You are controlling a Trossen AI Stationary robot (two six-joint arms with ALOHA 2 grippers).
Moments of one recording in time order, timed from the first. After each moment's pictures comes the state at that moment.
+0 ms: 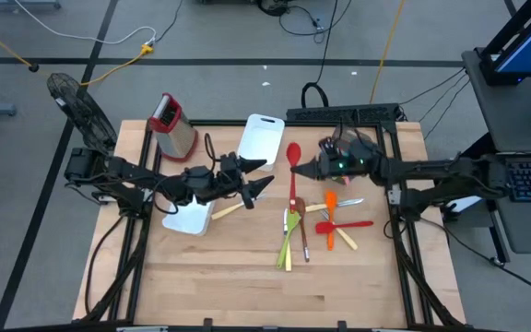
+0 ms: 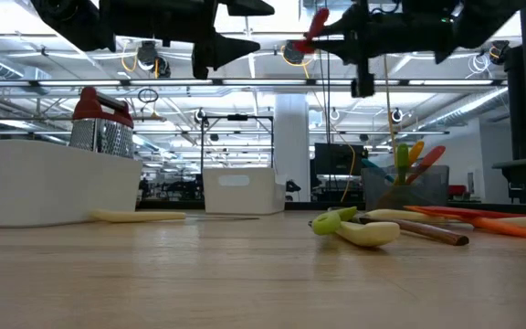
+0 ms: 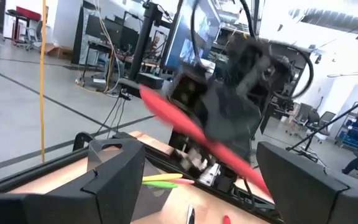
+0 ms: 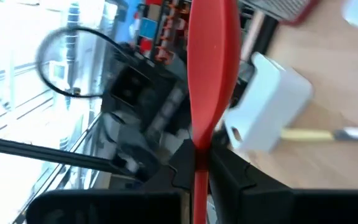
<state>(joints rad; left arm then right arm) -0.04 1.50 0.71 0.95 -0.37 -0.27 -0.26 1.18 0.63 0.53 -0.32 1.29</state>
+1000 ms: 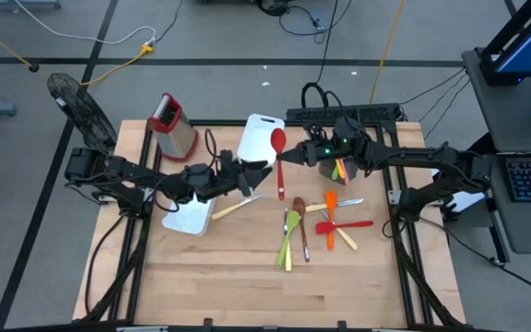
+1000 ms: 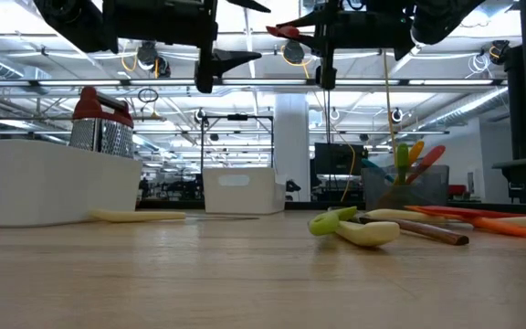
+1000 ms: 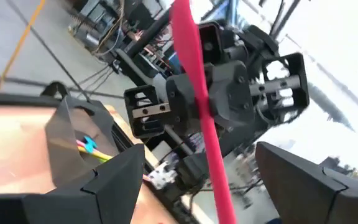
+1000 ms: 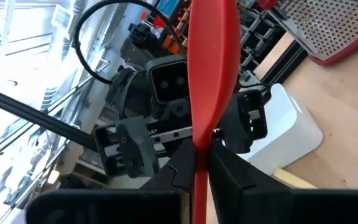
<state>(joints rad) -0.02 1.50 0.71 0.95 -0.37 -0.77 -0.37 1.37 0.87 0.49 -0.52 1.00</state>
